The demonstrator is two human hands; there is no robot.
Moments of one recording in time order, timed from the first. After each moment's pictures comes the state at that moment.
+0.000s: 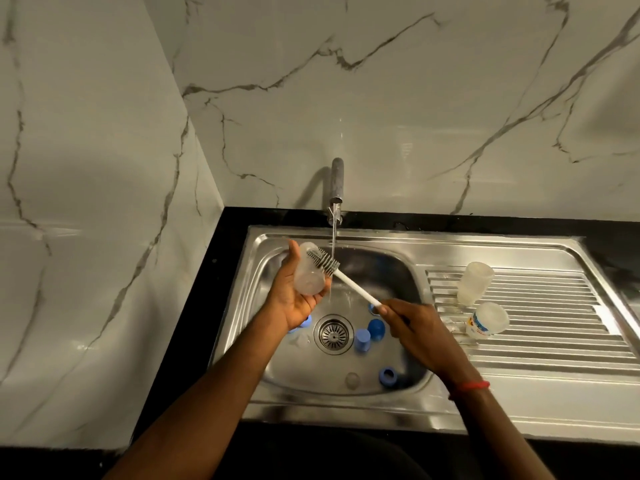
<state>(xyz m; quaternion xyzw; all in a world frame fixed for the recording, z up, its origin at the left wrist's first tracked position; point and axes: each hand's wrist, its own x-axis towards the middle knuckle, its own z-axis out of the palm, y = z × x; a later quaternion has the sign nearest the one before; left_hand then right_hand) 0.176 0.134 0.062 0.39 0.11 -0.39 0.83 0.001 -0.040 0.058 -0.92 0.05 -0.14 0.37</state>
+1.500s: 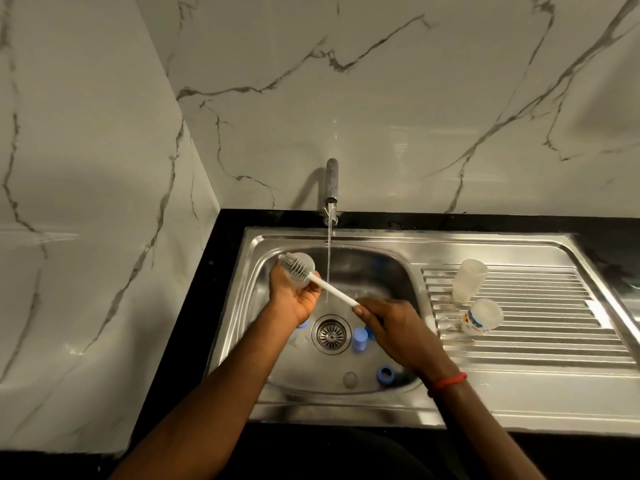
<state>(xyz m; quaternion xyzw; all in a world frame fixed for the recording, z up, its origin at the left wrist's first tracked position) 0.177 0.118 0.067 0.35 0.31 -0.31 0.83 0.014 -0.021 0.055 -0.94 0.01 -0.16 0.32</state>
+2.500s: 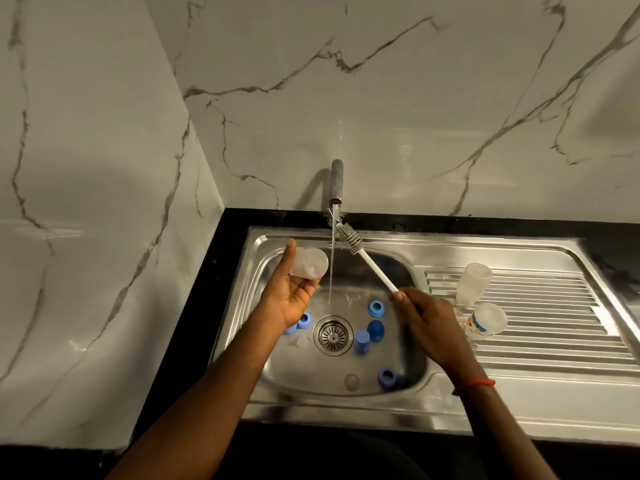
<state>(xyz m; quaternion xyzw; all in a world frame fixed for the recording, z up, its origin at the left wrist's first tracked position) 0.180 0.135 0.067 0.36 0.19 -0.33 0.85 0.000 -0.054 0.057 -0.89 0.14 -0.18 0.38</state>
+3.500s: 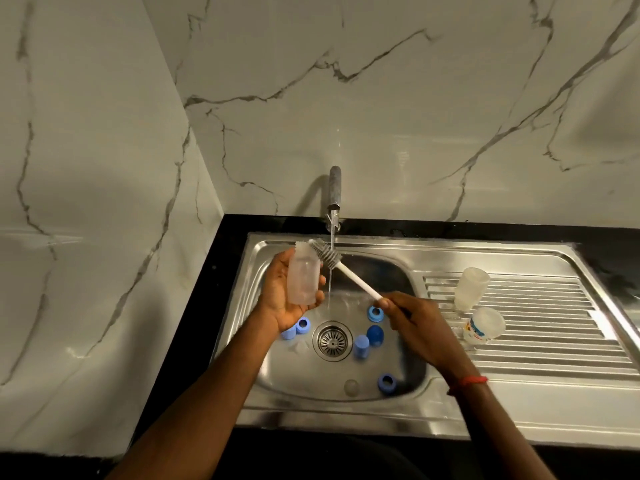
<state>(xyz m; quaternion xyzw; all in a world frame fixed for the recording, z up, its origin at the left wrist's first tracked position) 0.181 0.147 0.066 0.37 0.03 -0.44 0.82 0.006 -0.044 0.071 -0.91 0.08 -0.14 0.38</state>
